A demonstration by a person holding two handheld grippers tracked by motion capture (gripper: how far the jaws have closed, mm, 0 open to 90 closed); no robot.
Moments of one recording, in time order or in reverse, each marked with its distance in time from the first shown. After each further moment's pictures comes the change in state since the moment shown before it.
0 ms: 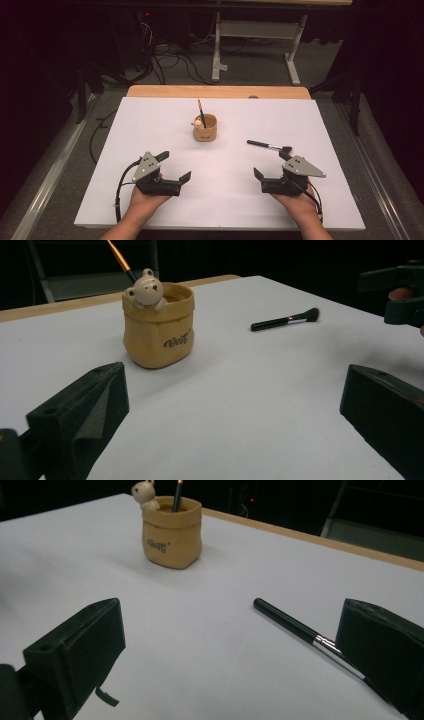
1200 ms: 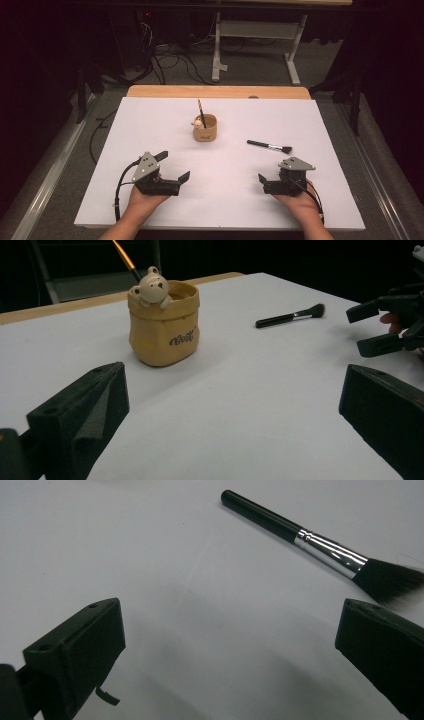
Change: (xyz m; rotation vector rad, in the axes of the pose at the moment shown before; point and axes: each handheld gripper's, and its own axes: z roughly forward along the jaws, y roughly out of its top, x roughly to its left) left arm 0.003 -0.002 0.000 0.005 0.011 0.020; right arm -0.017 -0.029 0.020 0.297 -0.078 0.039
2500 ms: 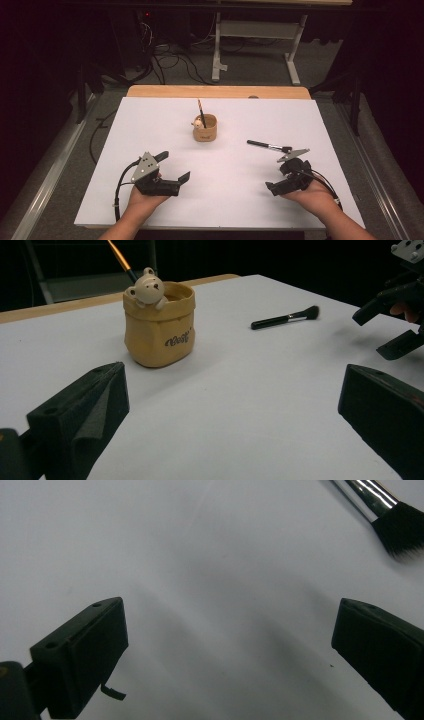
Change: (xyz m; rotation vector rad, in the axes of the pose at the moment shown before) left arm 0.000 0.000 -0.001 -0.005 -0.019 -0.010; right arm -0.011 0.032 -0.016 0.396 0.089 -0.105
